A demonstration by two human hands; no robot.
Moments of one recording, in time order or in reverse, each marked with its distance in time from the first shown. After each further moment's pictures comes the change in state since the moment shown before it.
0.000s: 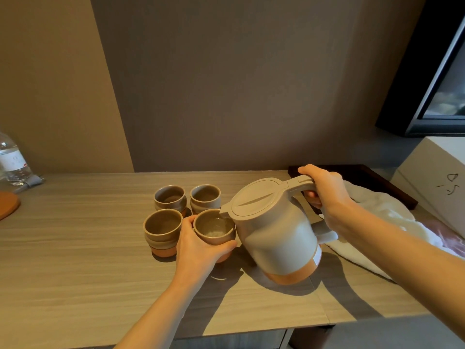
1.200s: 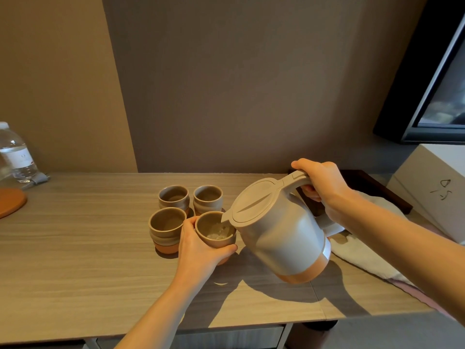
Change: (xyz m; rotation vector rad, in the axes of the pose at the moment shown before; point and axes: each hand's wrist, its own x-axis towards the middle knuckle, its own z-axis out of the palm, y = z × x) left_hand -0.009 -0.001 -0.006 0.022 -0.013 -0.016; right_hand -0.018 -0.030 0.004 -0.148 -0.052 -0.084
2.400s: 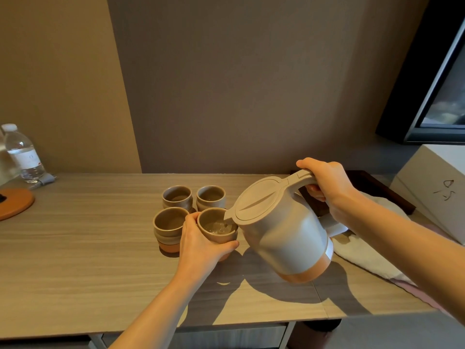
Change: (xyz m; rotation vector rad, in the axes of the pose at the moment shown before) left_hand 0.003 0.009 -0.005 0.084 0.022 -0.005; right_hand -0.009 -0.005 -0.005 0.024 0.001 -0.006
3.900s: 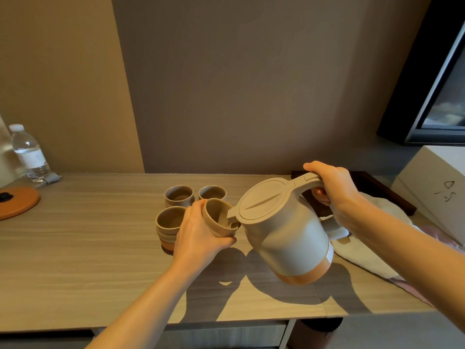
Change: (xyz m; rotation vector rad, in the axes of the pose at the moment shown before) left_hand 0.004 0.011 -0.018 0.151 -0.007 0.238; right_hand 0.001 0.012 -0.009 0.078 0.028 0.024
